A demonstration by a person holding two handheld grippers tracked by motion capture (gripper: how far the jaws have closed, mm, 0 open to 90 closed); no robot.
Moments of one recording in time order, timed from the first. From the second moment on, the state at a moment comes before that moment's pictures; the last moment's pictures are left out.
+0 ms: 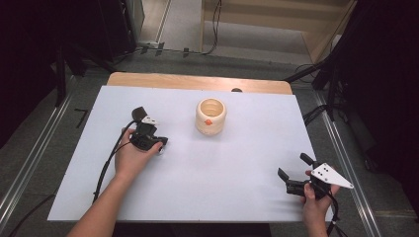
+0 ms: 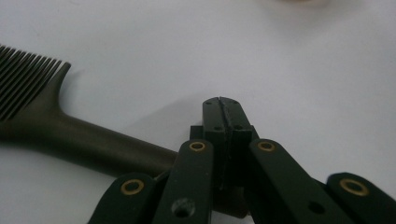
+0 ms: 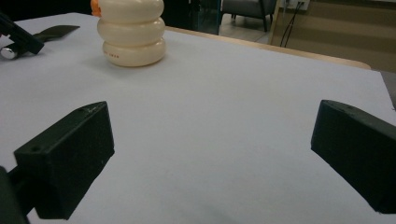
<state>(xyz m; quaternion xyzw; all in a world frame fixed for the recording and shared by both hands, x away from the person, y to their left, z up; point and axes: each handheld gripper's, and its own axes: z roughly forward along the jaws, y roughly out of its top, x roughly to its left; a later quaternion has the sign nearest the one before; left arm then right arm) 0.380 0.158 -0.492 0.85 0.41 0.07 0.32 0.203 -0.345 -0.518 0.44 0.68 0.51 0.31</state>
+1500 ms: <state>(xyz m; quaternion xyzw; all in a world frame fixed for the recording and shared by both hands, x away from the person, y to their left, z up) 0.369 0.210 -0.458 0.83 0.43 0.07 0.34 0.203 -0.345 -0.518 0.44 0.68 0.50 0.31</state>
